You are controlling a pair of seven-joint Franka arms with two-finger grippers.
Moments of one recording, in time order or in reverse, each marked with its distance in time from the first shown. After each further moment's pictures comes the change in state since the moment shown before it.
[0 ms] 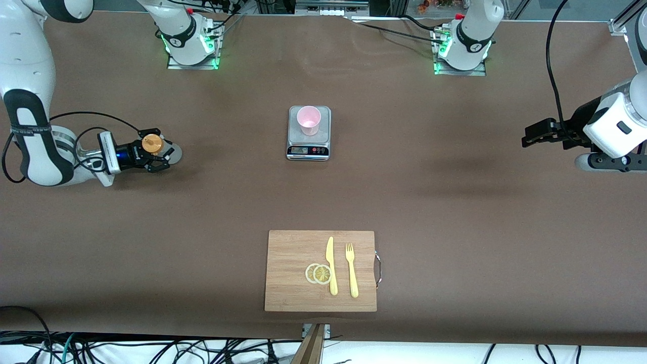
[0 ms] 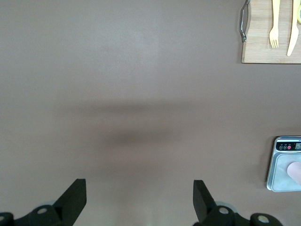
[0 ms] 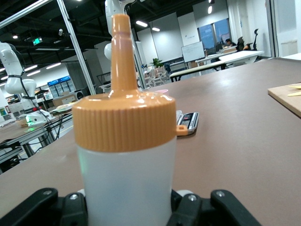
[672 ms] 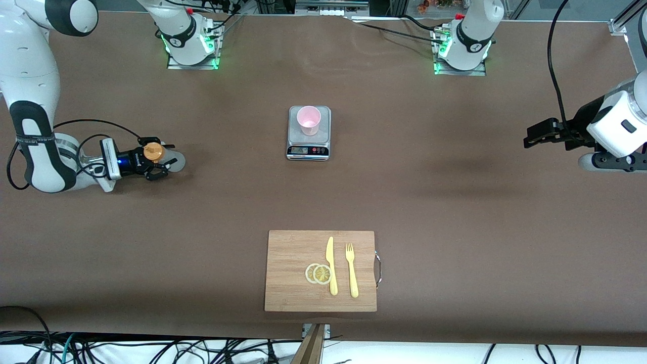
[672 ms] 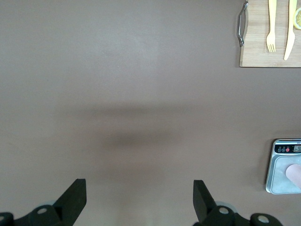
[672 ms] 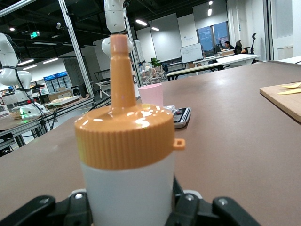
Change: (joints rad) left arm 0.000 0.005 0.000 0.021 0.000 0.000 0.000; right arm -0.001 0.057 -0.013 0.068 0.008 -0.003 -0.041
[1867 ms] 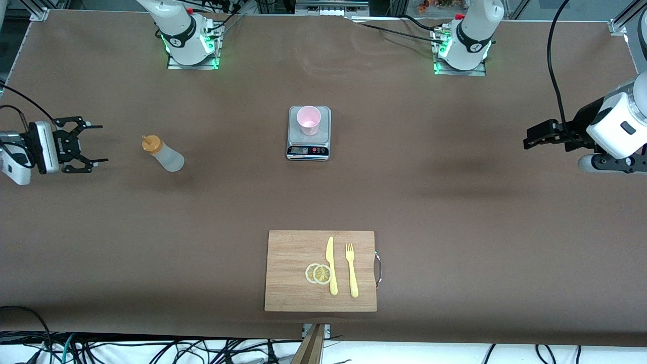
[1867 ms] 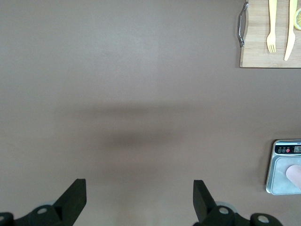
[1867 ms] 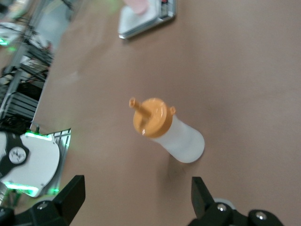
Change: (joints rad) left arm 0.000 0.007 0.000 0.006 0.000 0.000 0.000; right arm 0.147 -0.439 -0.126 0.088 -0.533 0.130 0.683
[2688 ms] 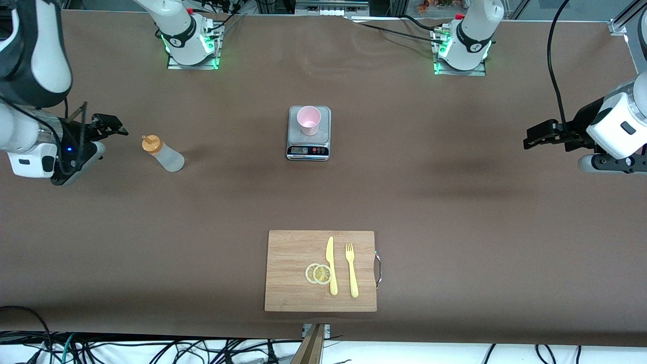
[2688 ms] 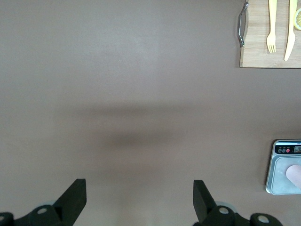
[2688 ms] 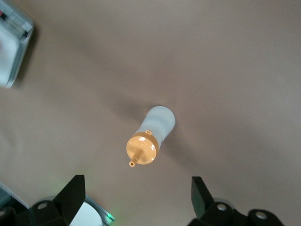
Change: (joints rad) left arm 0.000 0.000 0.000 0.000 0.000 0.000 0.000; right arm 0.224 -0.212 0.132 -0.039 -0.337 0.186 1.234
